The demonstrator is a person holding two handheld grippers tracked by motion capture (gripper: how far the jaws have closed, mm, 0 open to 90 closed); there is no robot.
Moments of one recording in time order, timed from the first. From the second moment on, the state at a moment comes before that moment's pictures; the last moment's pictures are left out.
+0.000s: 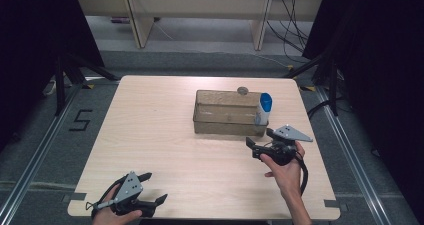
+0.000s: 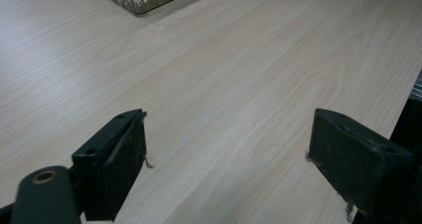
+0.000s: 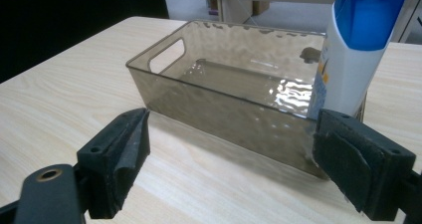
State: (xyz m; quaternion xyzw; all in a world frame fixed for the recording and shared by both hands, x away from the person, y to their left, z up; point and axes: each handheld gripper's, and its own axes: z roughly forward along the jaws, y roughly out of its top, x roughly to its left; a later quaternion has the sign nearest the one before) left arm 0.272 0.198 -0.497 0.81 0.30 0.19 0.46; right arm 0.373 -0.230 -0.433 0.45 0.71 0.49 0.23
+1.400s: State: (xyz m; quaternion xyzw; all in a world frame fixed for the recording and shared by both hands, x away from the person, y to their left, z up) left arm 0.272 0.198 -0.497 0.81 0.30 0.19 0.46; right arm 0.339 -0.222 -0.453 0.43 0.73 0.50 0.19
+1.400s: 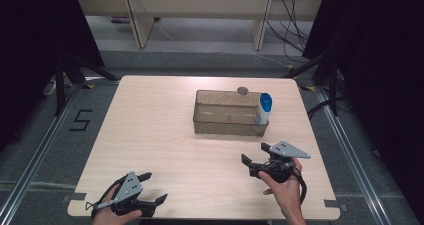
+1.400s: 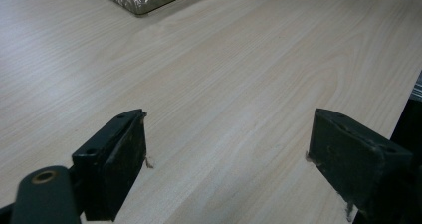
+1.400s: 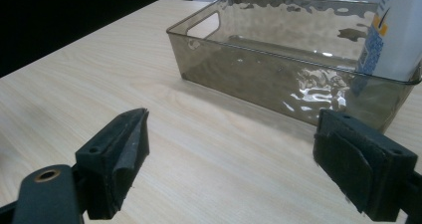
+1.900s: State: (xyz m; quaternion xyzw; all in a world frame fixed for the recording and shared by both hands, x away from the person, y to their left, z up) left arm 0.272 0.198 -0.497 0.81 0.30 0.19 0.47; right arm 0.322 -0.219 -0.457 0.42 0.74 0.50 0.18
